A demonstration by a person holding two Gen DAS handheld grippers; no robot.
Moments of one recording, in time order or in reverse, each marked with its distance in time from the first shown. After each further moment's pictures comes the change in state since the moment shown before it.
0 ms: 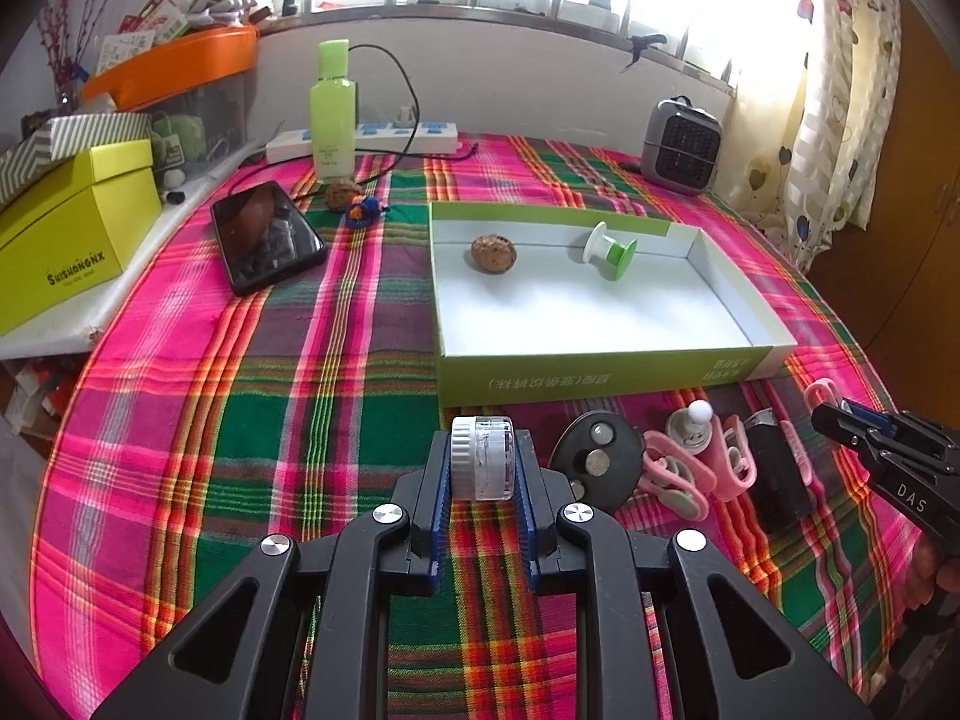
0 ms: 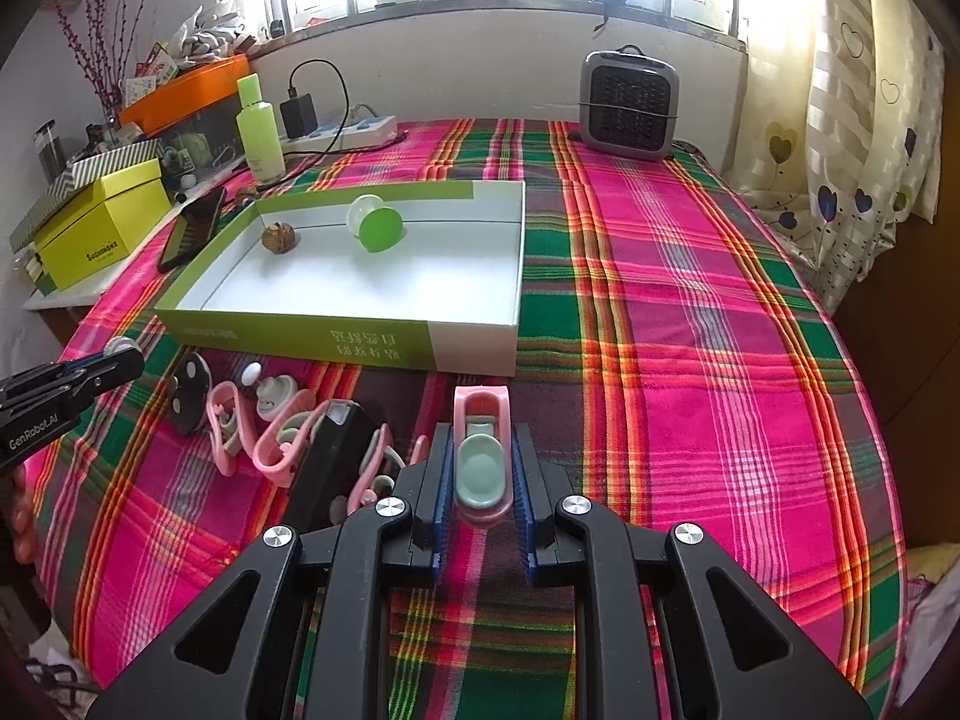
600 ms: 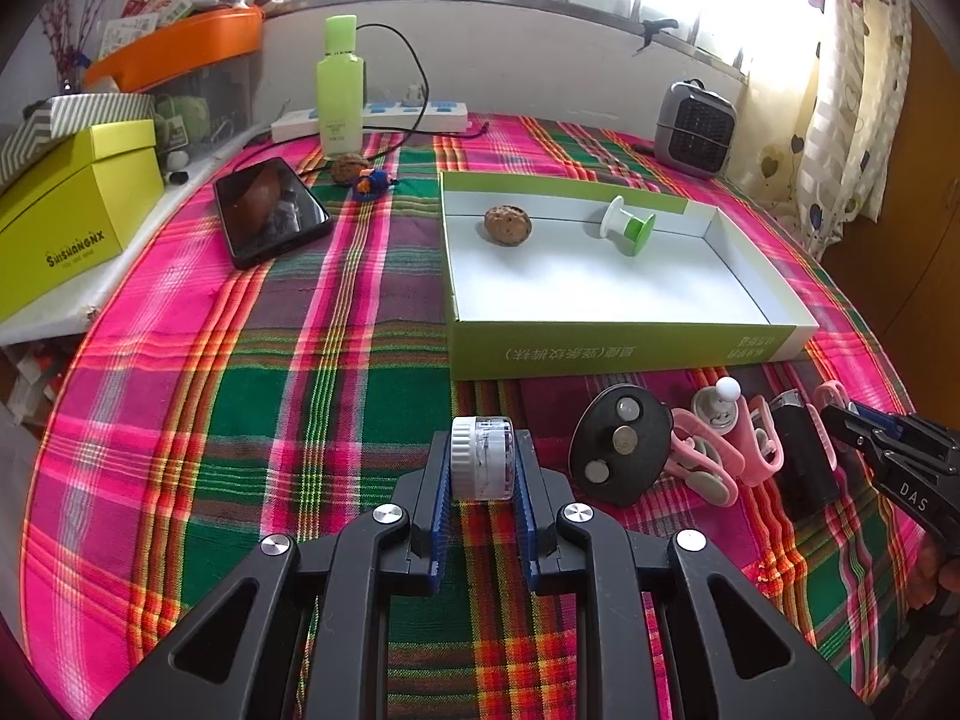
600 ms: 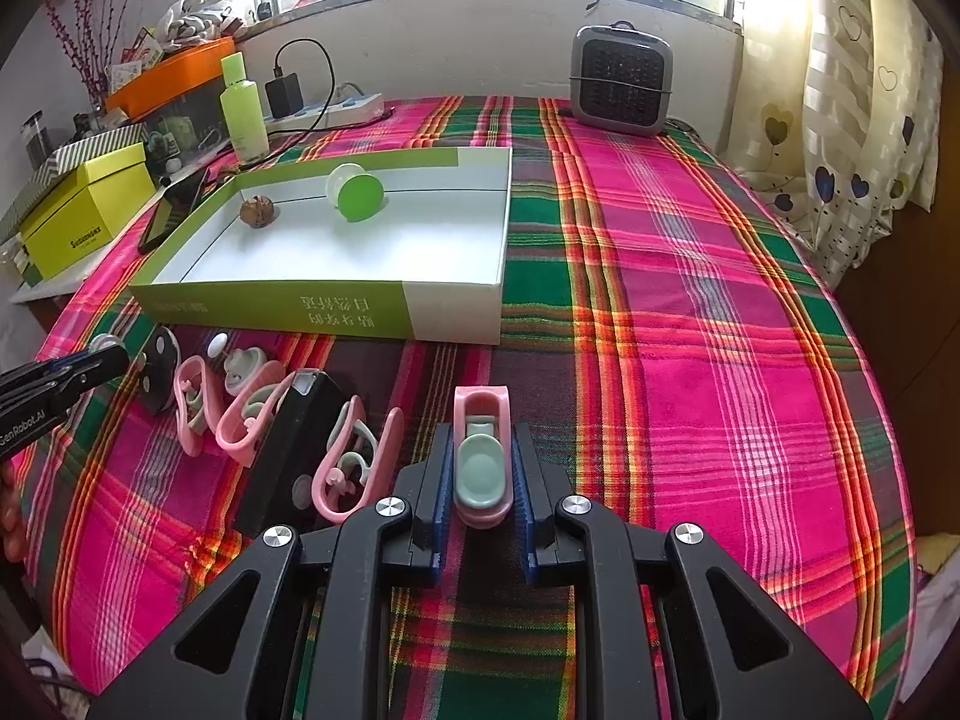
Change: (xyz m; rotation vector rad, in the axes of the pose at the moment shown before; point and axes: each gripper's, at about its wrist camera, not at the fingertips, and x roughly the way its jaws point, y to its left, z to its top) left arm 0.014 0.007 -0.007 -0.013 0.034 0.017; right arm 0.015 -0.005 -0.010 0.003 0.036 -0.025
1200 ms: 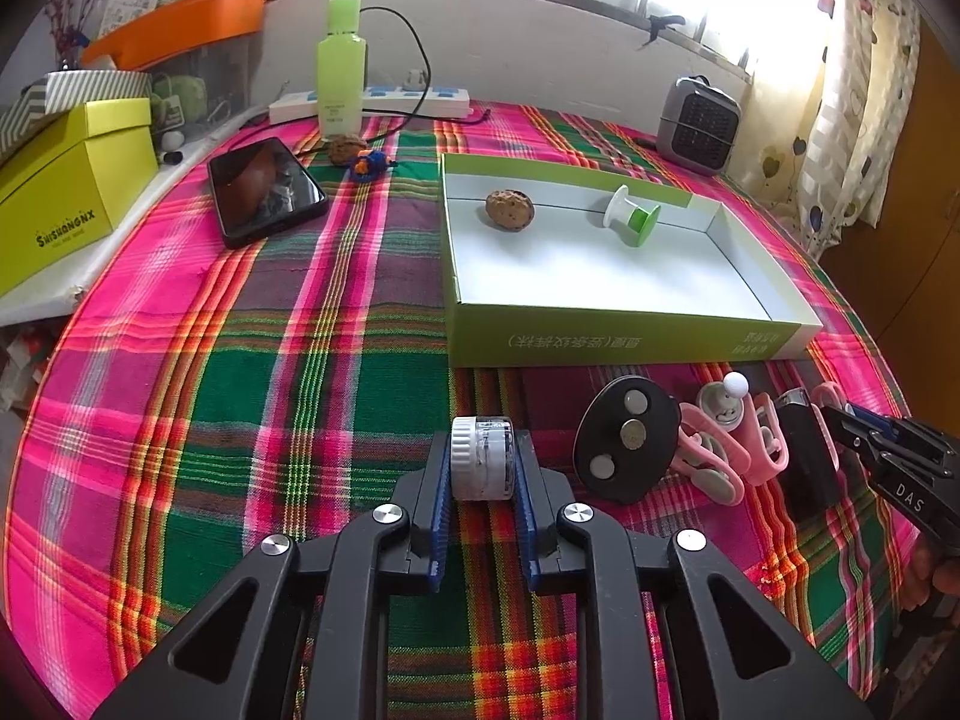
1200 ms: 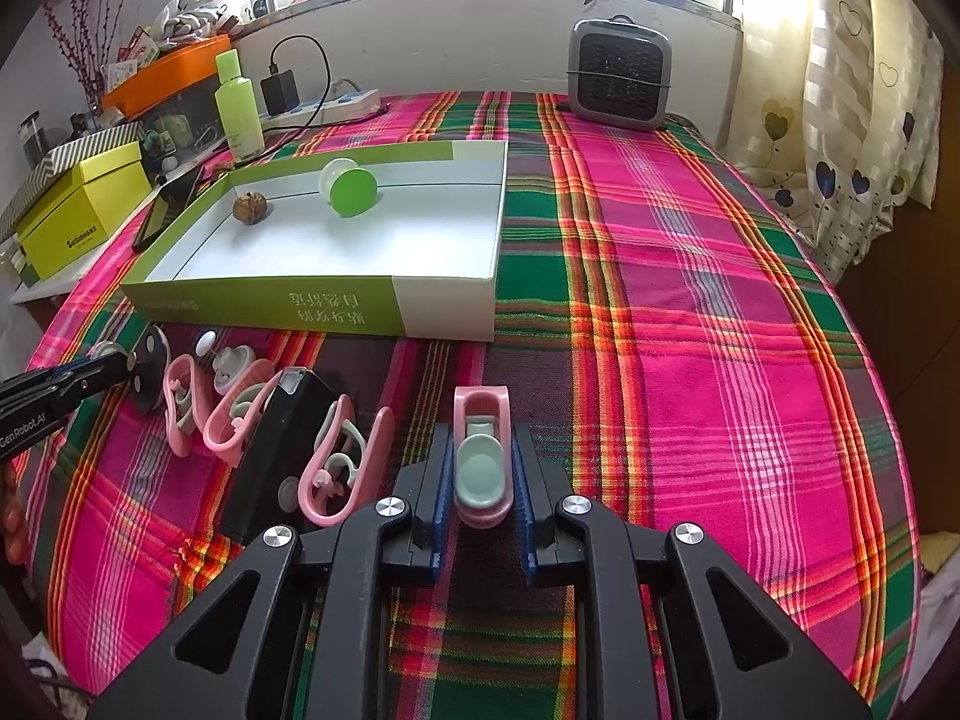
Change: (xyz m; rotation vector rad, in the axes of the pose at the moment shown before) left arm 0.008 0.003 -0.003 -0.027 0.024 -0.021; right arm 0.006 -0.002 0.000 0.002 0.009 -0.001
